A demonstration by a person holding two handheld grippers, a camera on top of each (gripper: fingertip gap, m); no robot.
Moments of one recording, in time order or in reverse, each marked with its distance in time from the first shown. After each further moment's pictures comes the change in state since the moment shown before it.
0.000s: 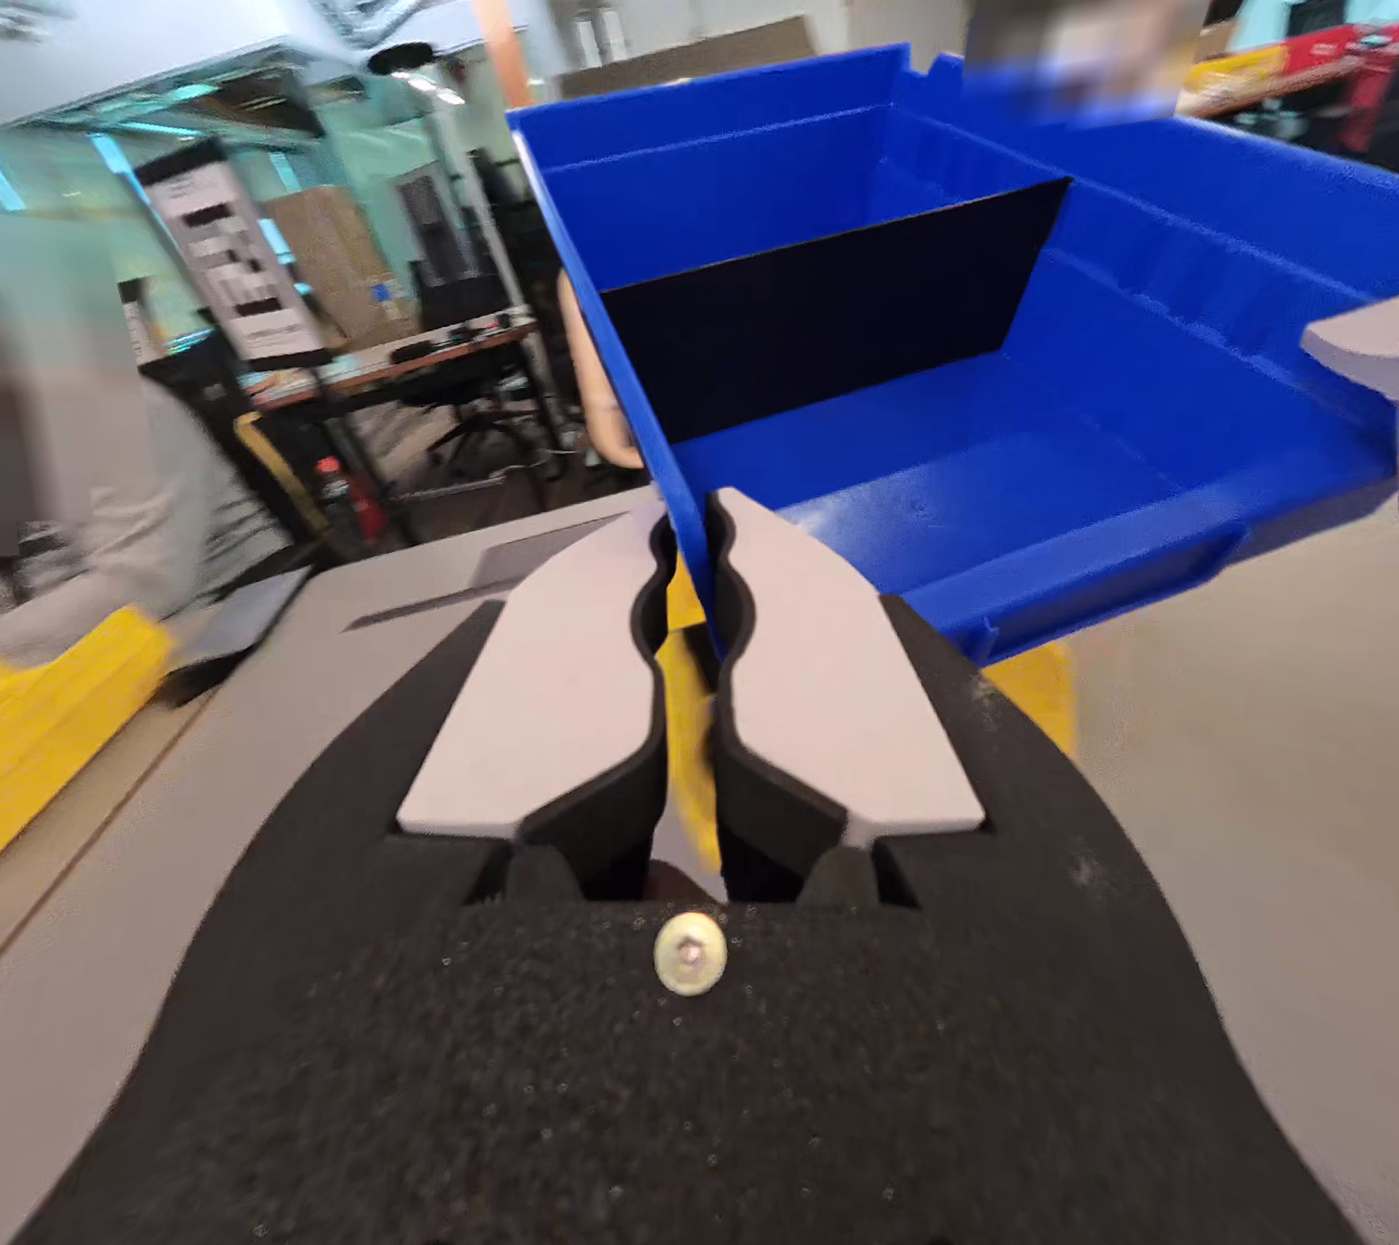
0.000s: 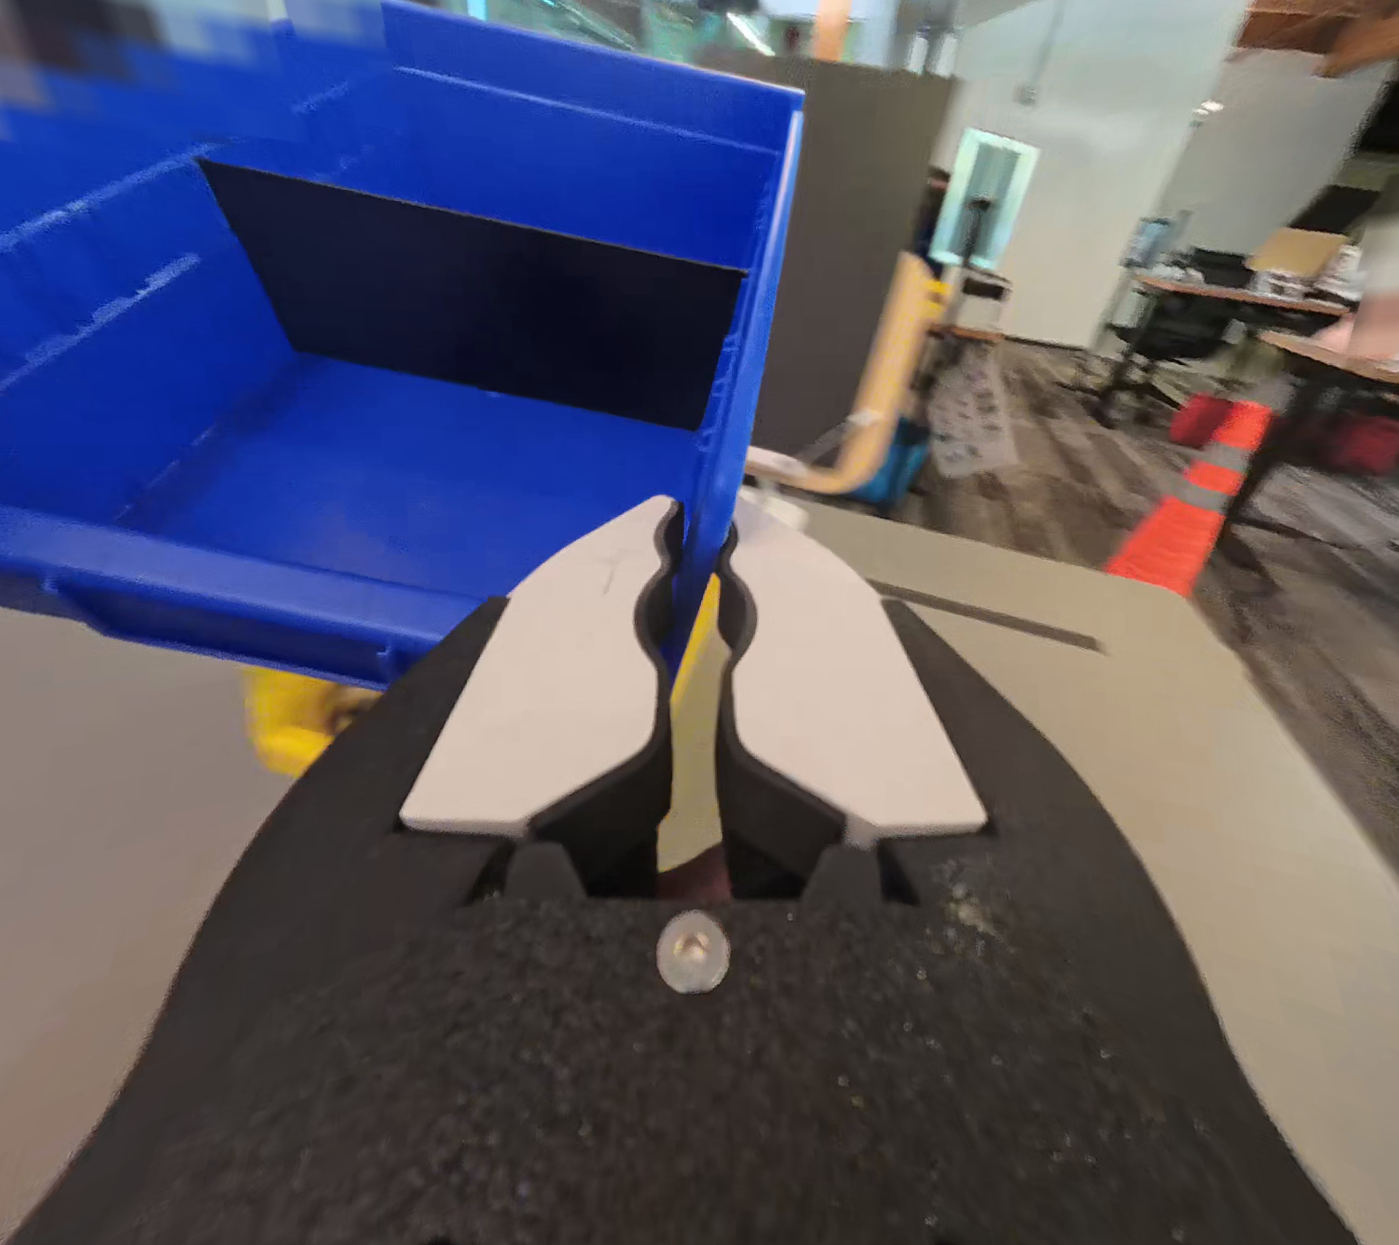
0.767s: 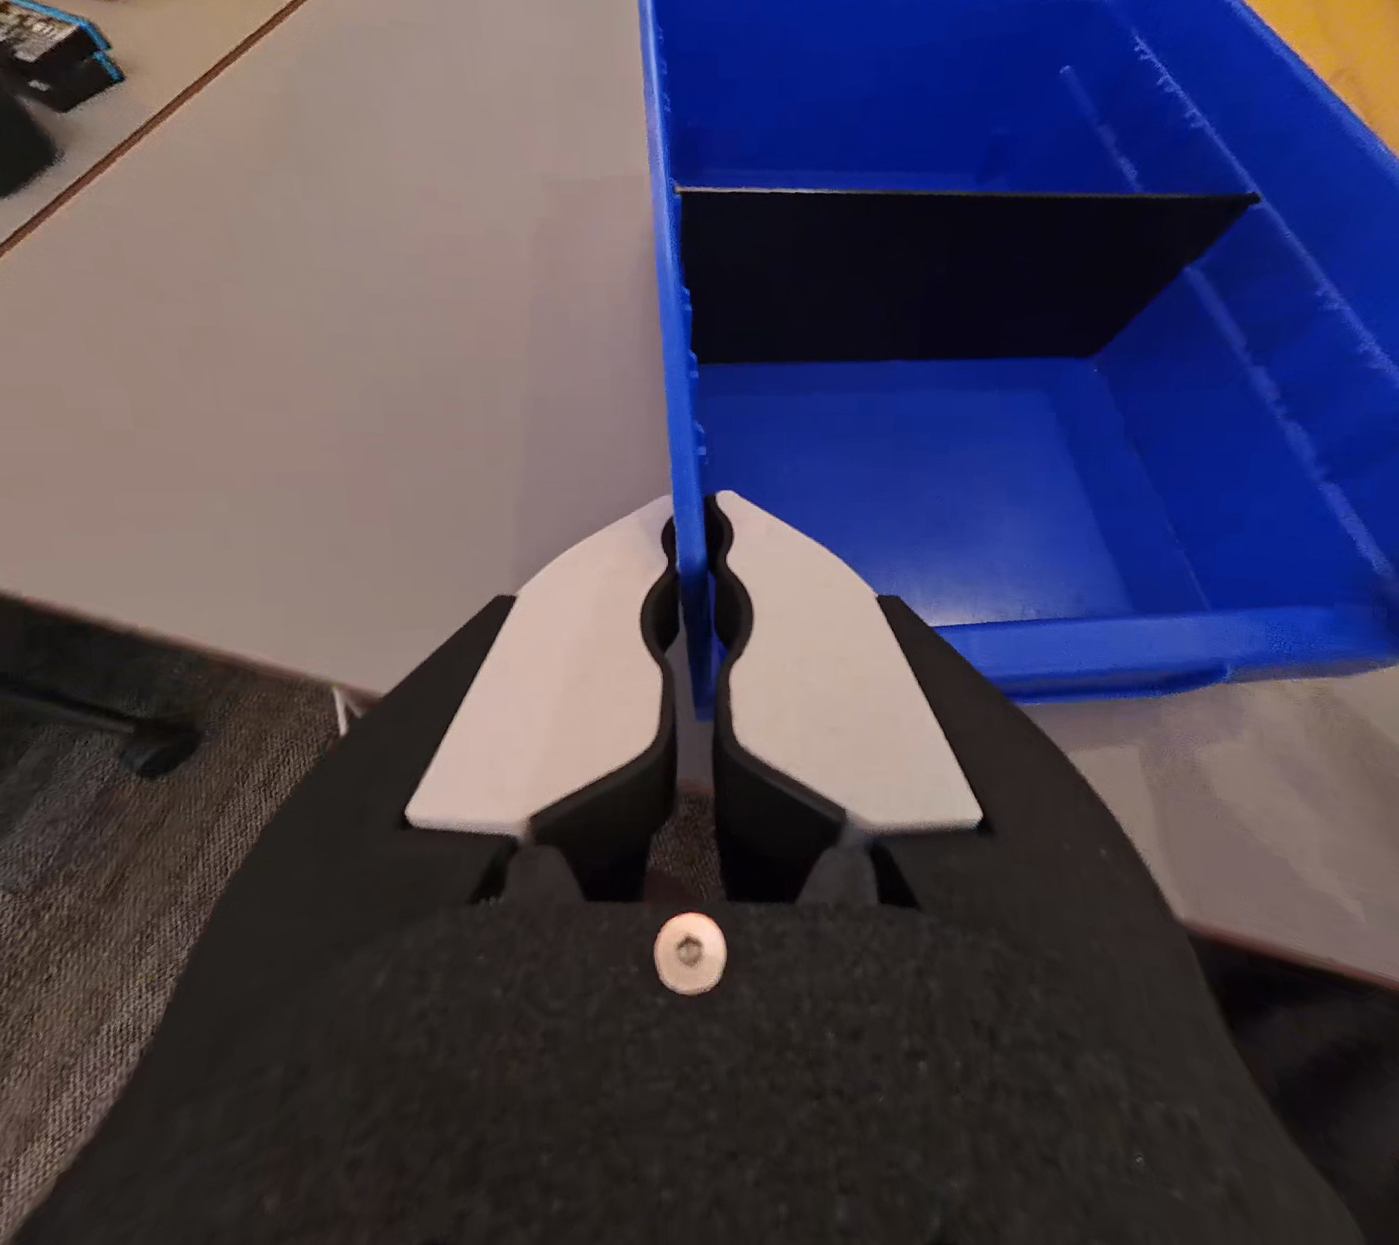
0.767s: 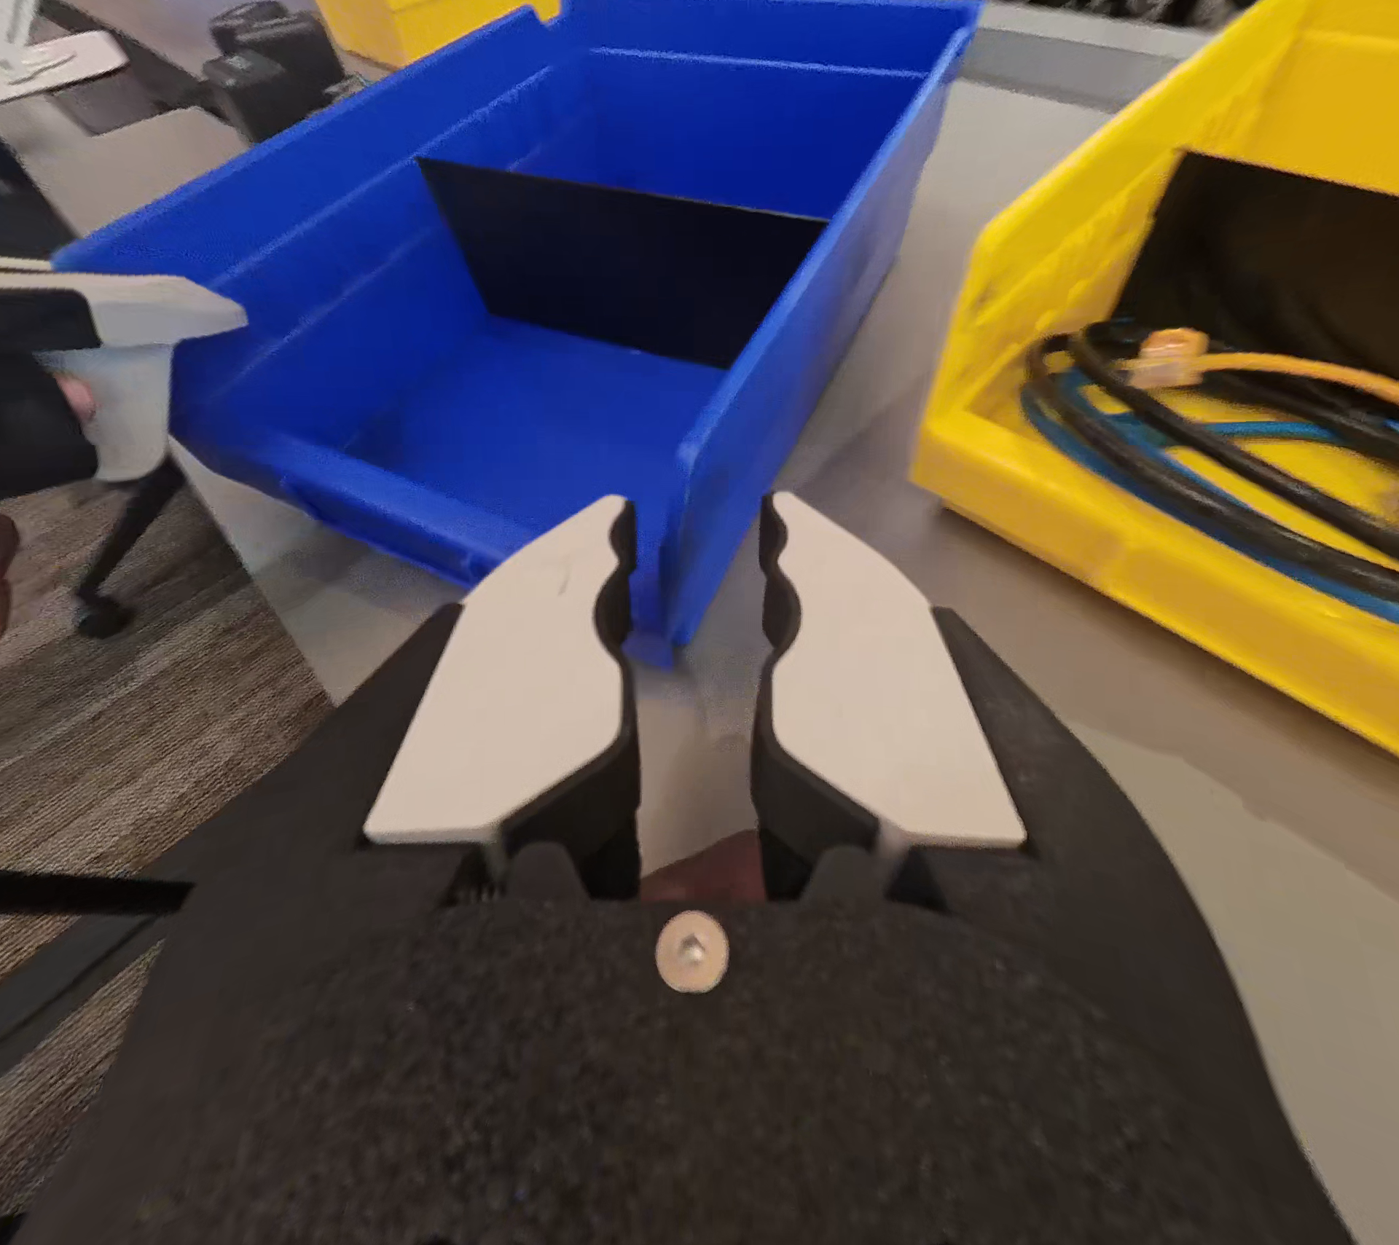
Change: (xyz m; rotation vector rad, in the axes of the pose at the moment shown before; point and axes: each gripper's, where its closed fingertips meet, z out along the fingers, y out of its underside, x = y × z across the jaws) left arm -0.187 0.266 -0.095 -0.568 -0.259 -0.382; right arm -0.280 0.167 0.016 -0.390 -0.530 0.111
